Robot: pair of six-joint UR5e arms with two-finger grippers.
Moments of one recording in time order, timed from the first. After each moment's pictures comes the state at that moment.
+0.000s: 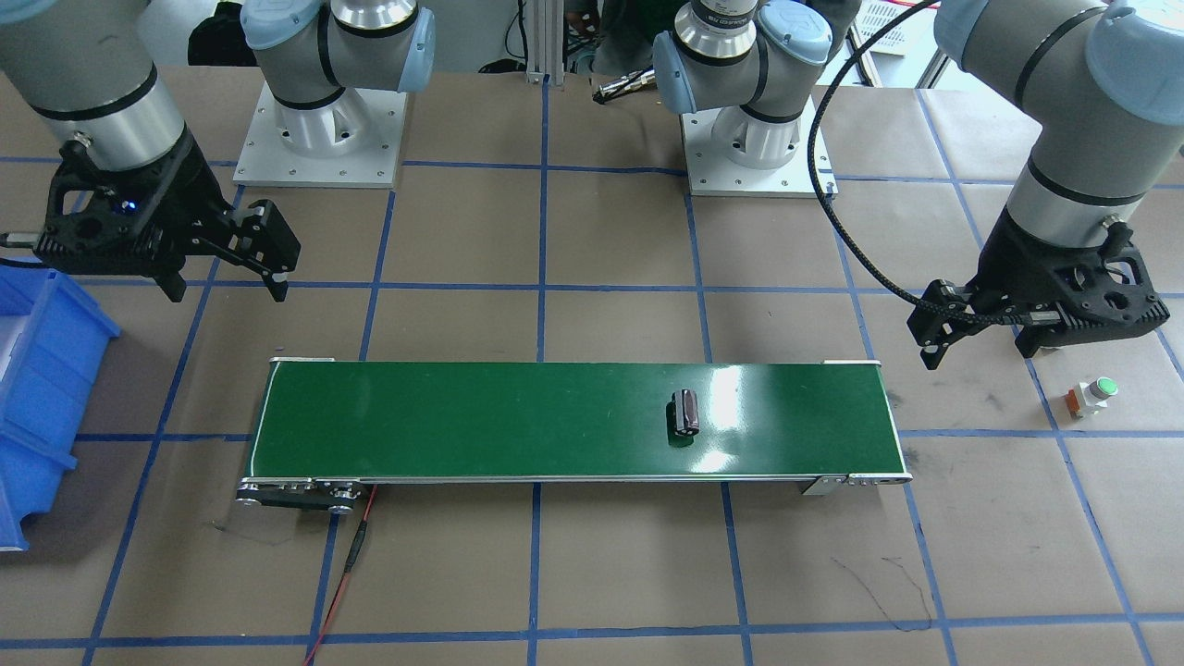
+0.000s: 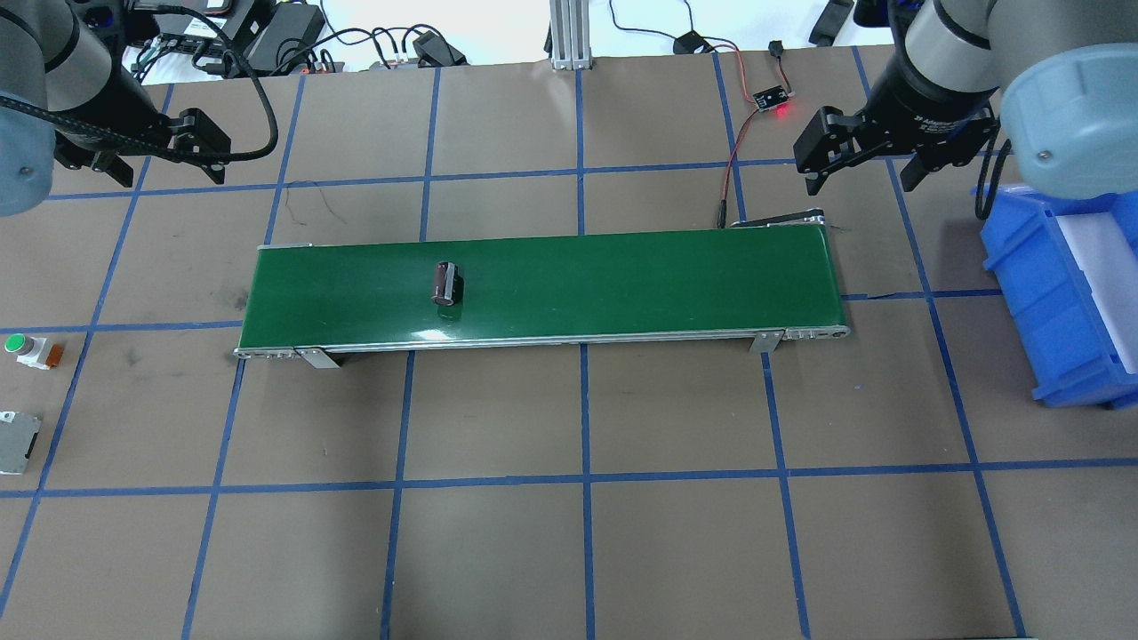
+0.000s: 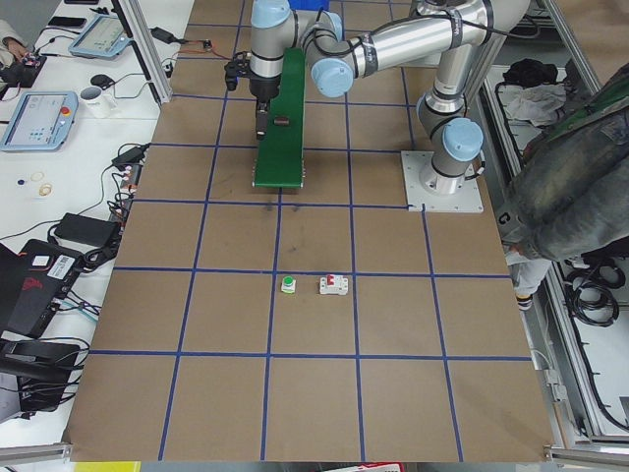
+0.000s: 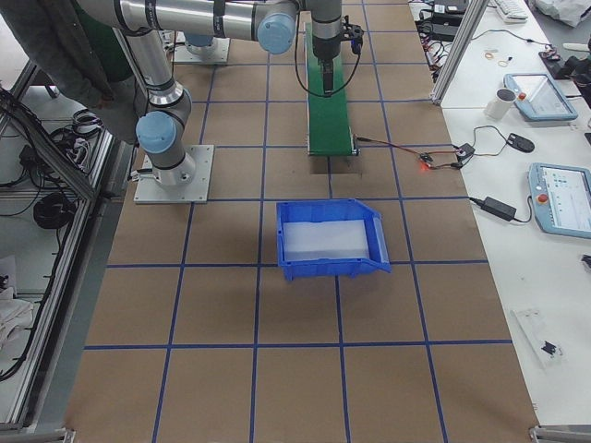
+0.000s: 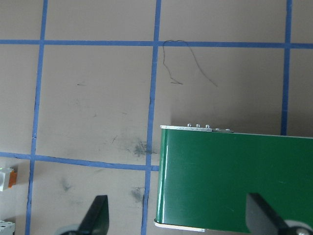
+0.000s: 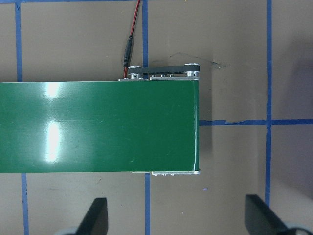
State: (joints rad) left arm -1.32 -1.66 -1.65 -1.20 1.67 0.20; right arm 1.49 -1.55 1.66 -1.78 -1.54 -0.08
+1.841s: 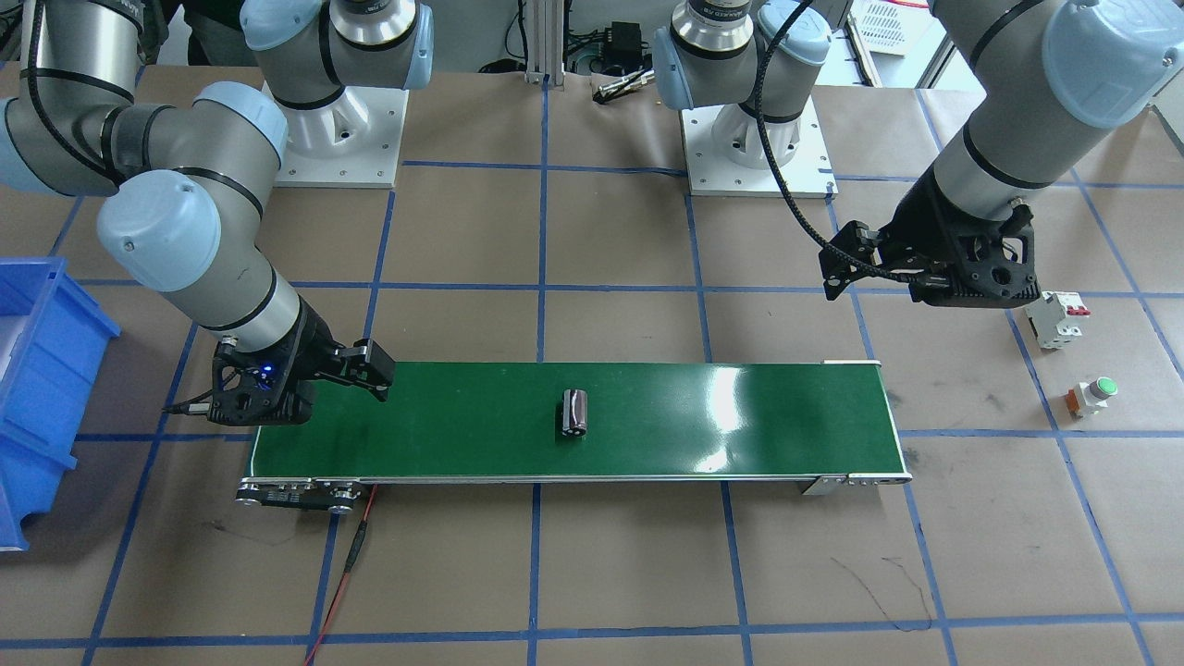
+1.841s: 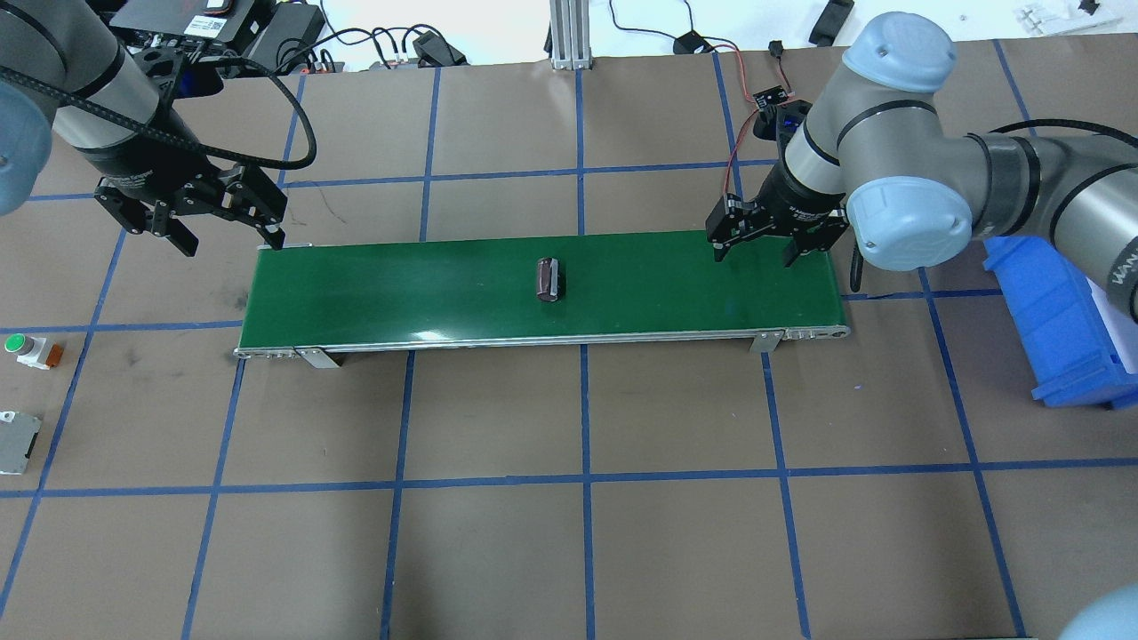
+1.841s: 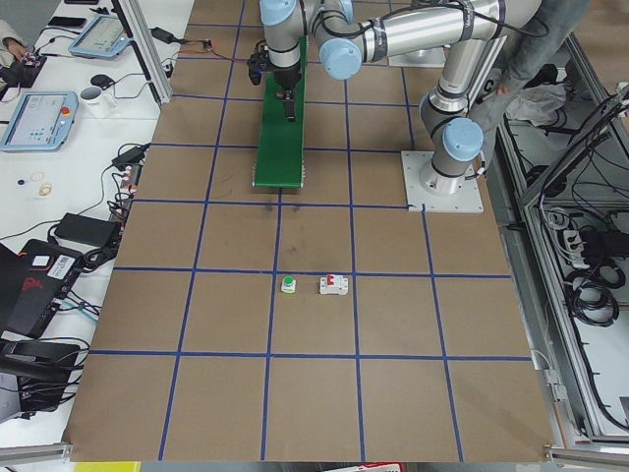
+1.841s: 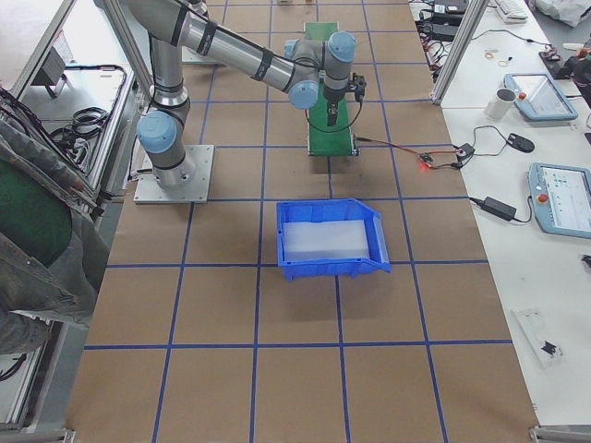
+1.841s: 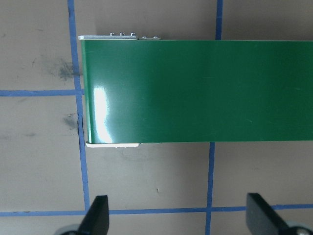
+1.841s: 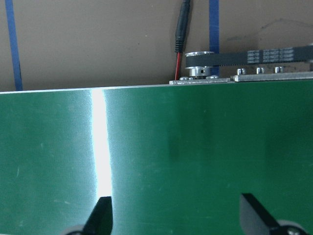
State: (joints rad) left arm -1.37 -1.61 -1.65 -1.52 1.56 0.19; right arm 1.53 -1.32 1.82 -2.06 -1.39 0.00
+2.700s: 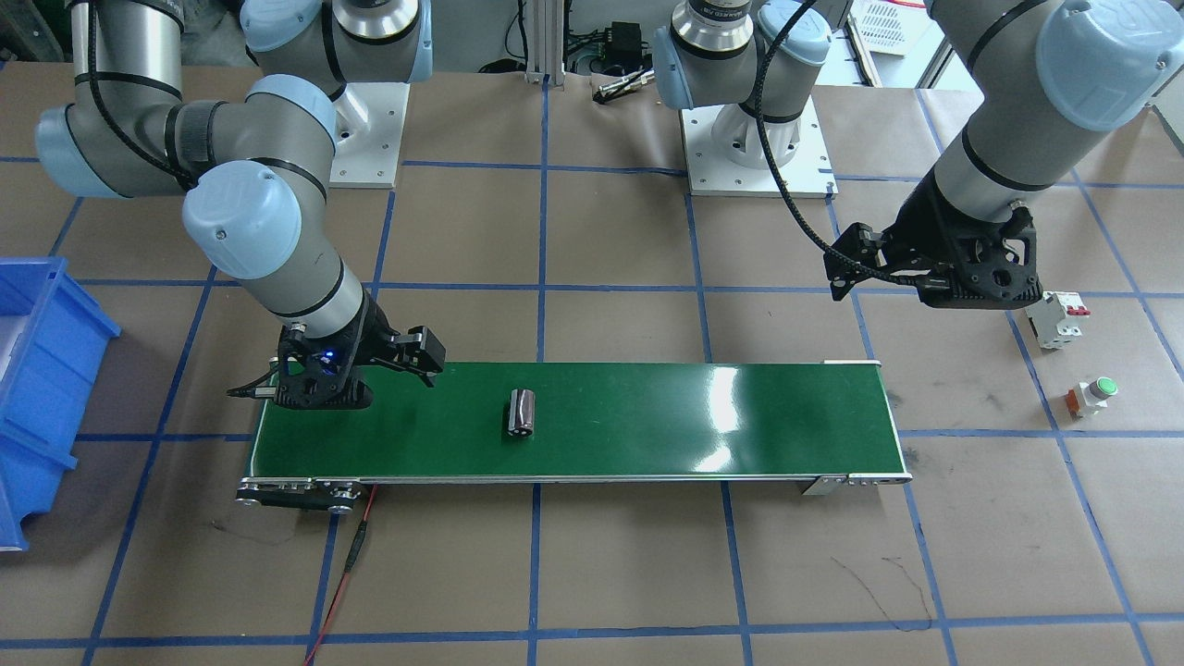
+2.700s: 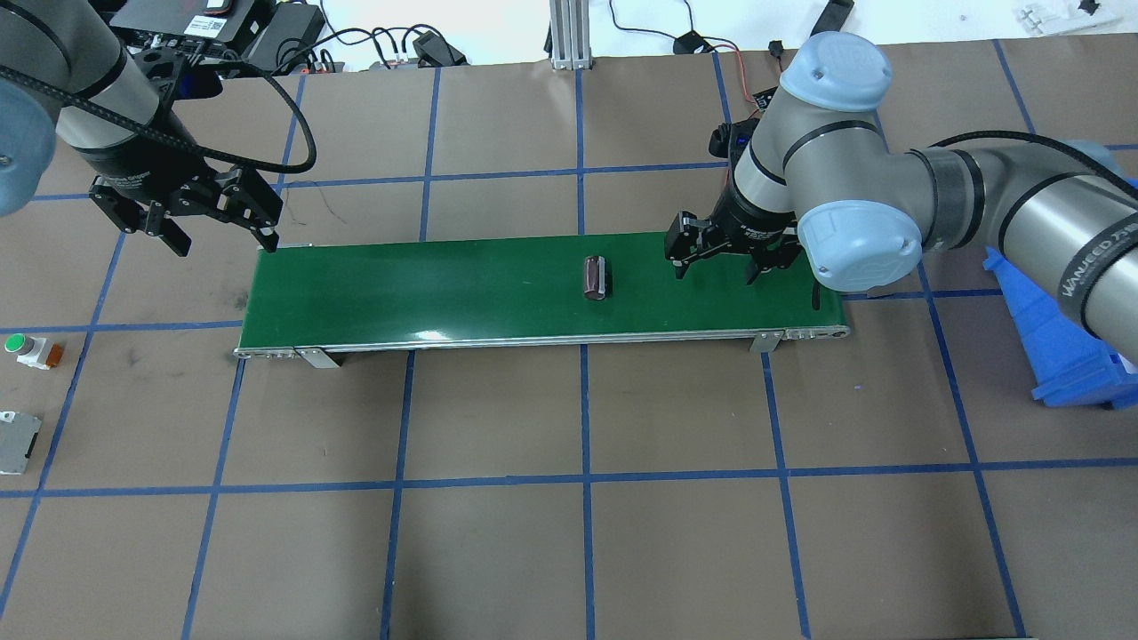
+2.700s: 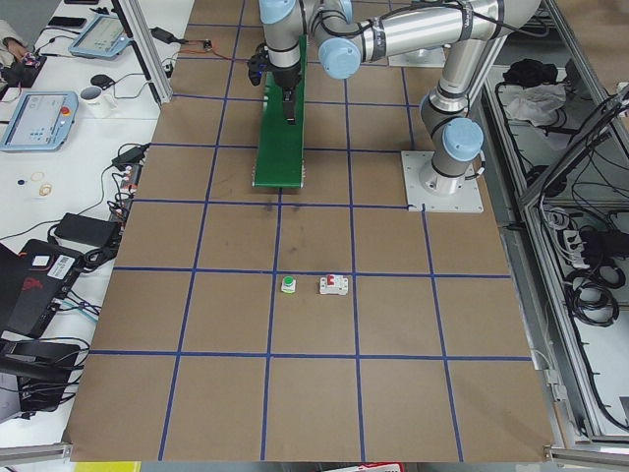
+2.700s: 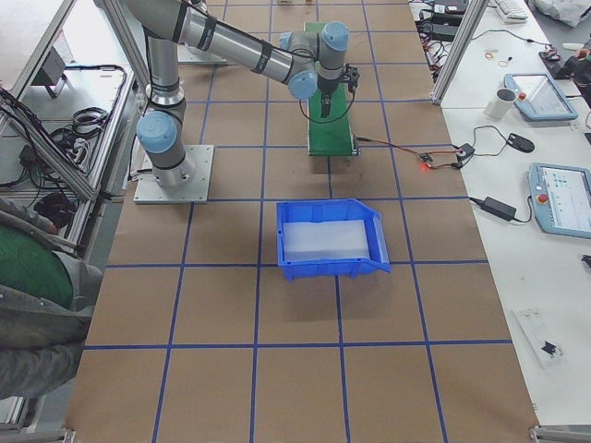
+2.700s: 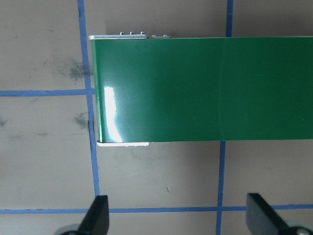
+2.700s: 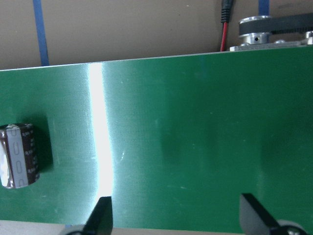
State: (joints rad) left arm -1.37 -1.62 -1.65 -1.52 1.59 0.20; right arm 1.62 -1.33 1.83 -2.07 -1.40 0.11
